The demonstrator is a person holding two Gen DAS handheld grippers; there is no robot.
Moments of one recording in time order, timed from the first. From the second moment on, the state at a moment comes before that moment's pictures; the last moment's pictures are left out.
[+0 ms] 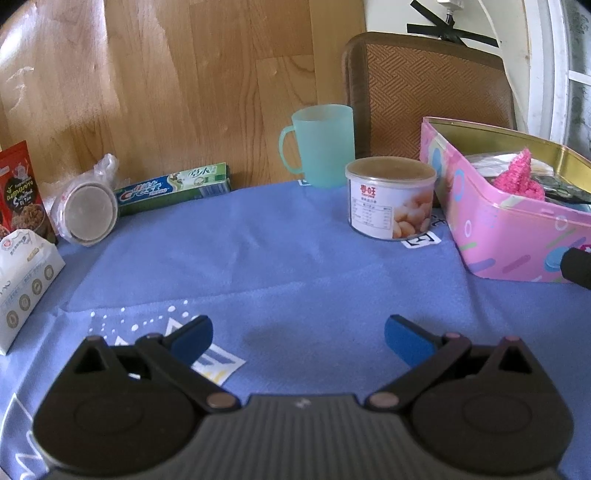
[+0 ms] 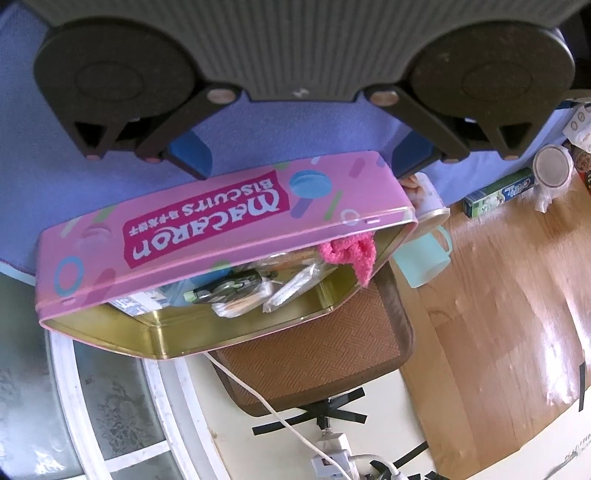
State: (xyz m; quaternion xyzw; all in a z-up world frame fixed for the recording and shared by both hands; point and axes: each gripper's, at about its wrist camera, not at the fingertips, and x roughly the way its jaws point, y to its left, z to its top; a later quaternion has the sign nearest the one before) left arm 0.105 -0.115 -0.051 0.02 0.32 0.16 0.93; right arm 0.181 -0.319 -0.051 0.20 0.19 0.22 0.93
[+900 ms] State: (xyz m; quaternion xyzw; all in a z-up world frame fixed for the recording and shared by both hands) left arm 0.101 -0.121 -0.051 0.02 0.32 0.12 0.94; right arm 0.180 -0.319 -0.051 0.20 0.19 0.22 0.93
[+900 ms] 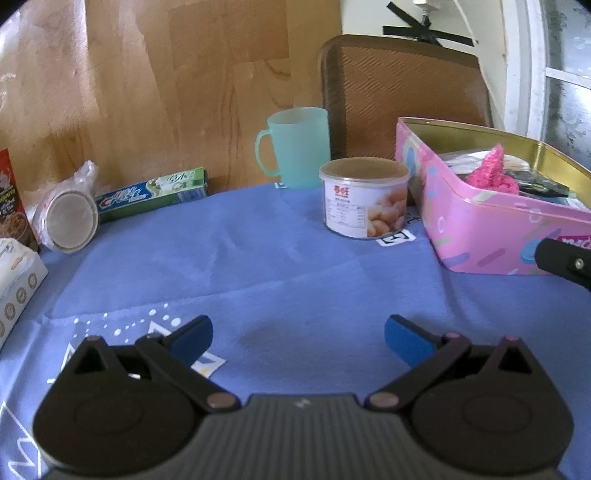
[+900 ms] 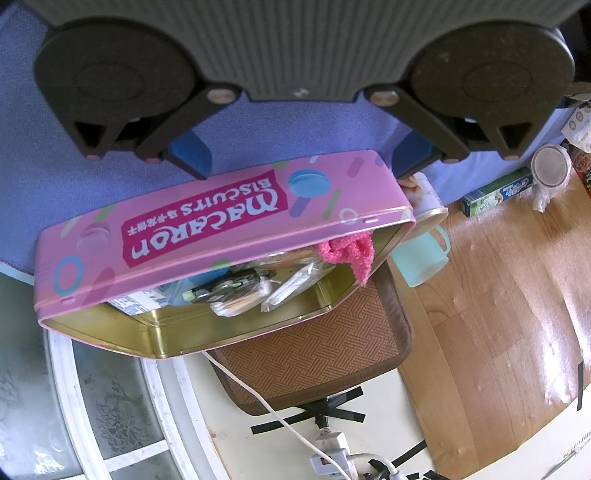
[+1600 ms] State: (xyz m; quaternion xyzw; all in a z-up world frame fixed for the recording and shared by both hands) left arm 0.098 -0.128 -0.051 0.03 0.31 0.10 0.94; right arm 0.178 -0.320 -0.052 0.21 0.19 0.22 0.93
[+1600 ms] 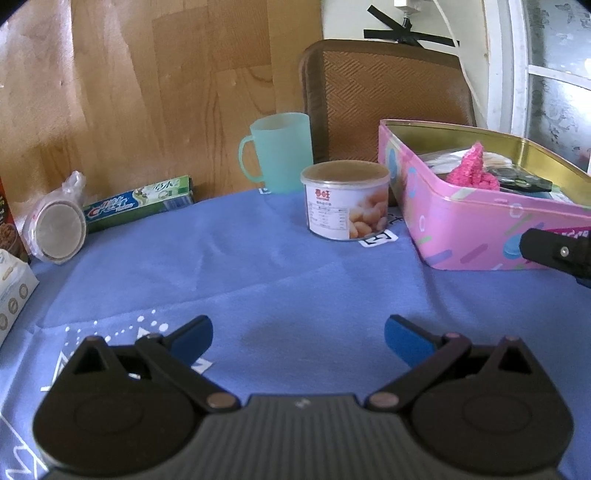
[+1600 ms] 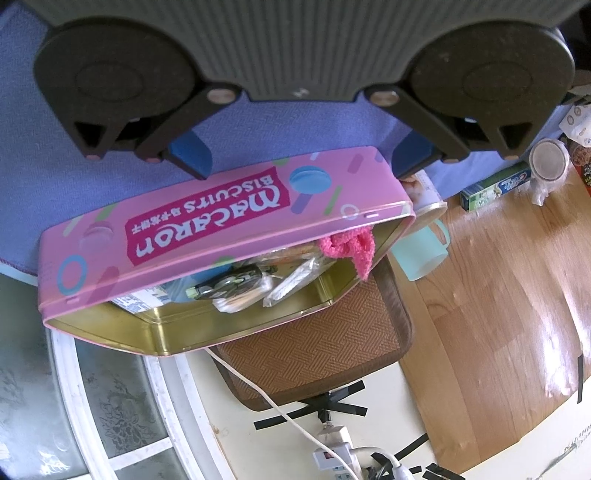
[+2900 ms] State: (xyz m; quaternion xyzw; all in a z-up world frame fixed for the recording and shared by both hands) left arm 0.100 -0.127 -0.052 0.02 0.32 0.10 0.94; right arm 0.178 -0.322 -0.051 0.21 0.18 0.23 0.93
